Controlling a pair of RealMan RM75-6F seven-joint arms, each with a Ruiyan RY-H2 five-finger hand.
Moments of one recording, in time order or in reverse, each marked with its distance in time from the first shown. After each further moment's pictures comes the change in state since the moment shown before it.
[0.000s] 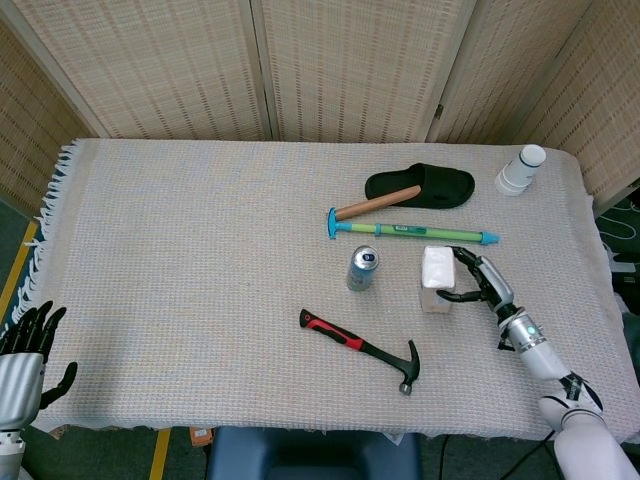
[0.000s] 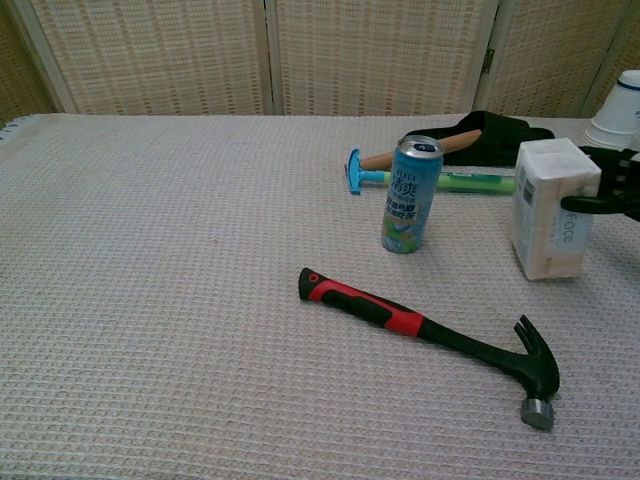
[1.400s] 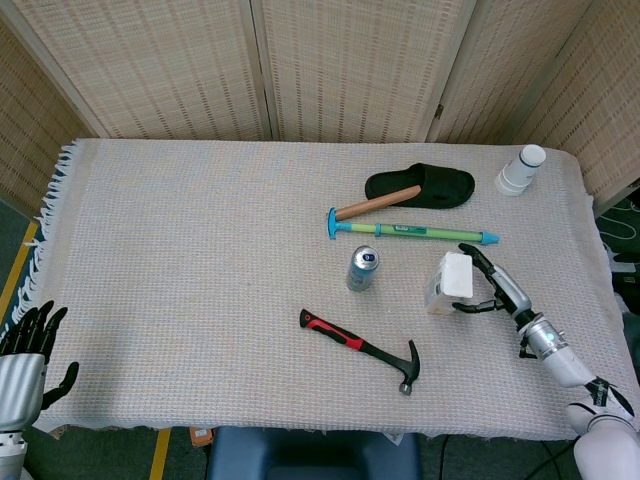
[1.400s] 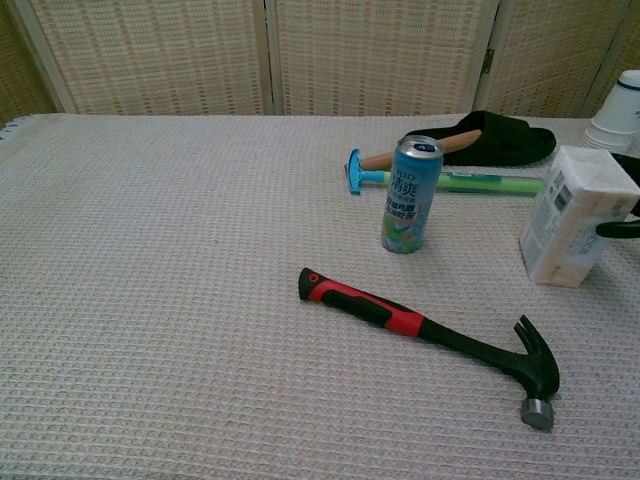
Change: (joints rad) left arm 0.003 -0.009 0.000 -0.003 0.012 0.021 0.017; right arm -0.035 0.096 -0.075 -0.039 -0.025 0.015 -0.090
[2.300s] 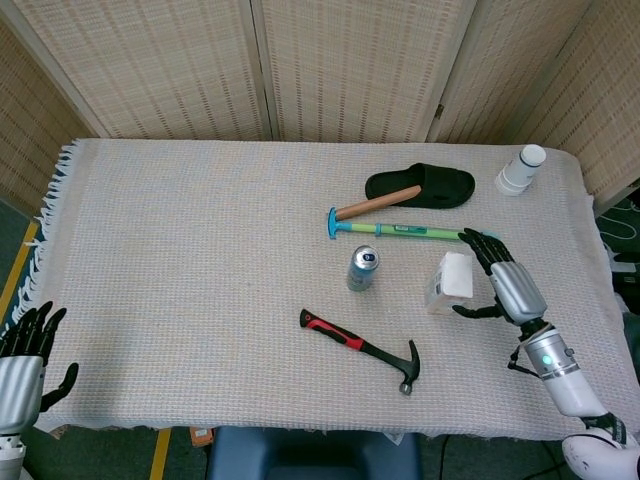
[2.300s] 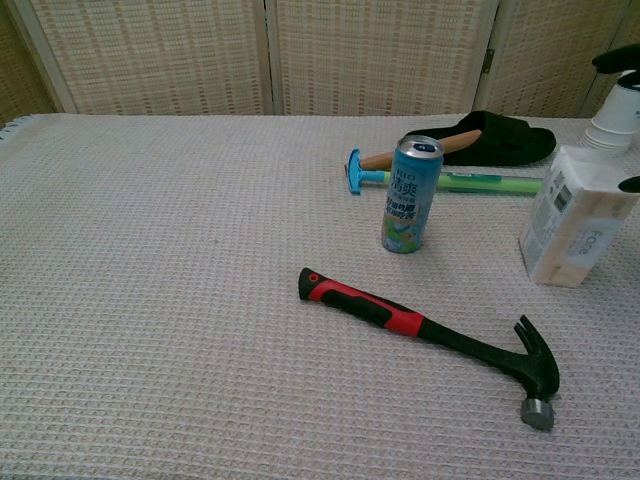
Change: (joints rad) left arm 0.010 0.009 0.006 -0.018 0.019 0.016 -0.005; right arm -0.035 0.564 0.185 -1.279 0.313 0.044 -1.524
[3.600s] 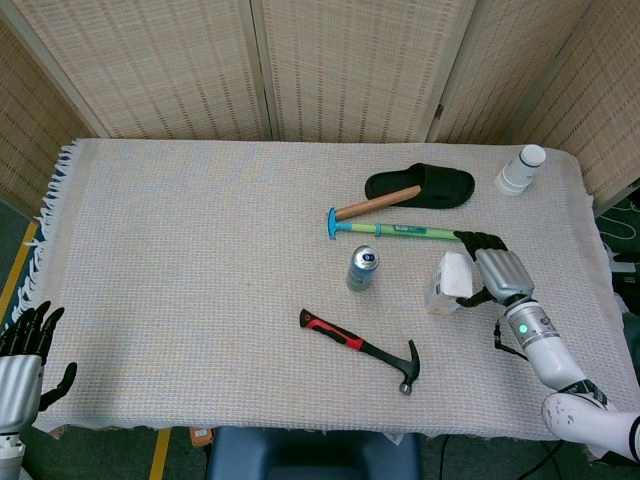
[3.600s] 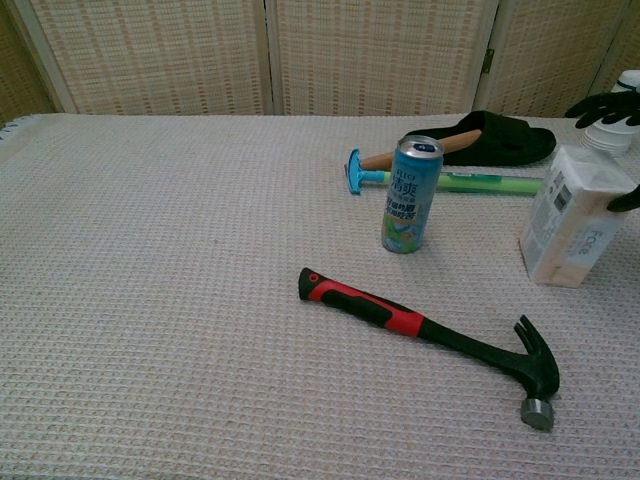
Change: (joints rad) left arm 0.001 -0.001 -0.006 -0.002 -0.013 -0.004 0.003; right arm 0.152 0.061 0.095 -0.121 0.468 -0.354 -0.480
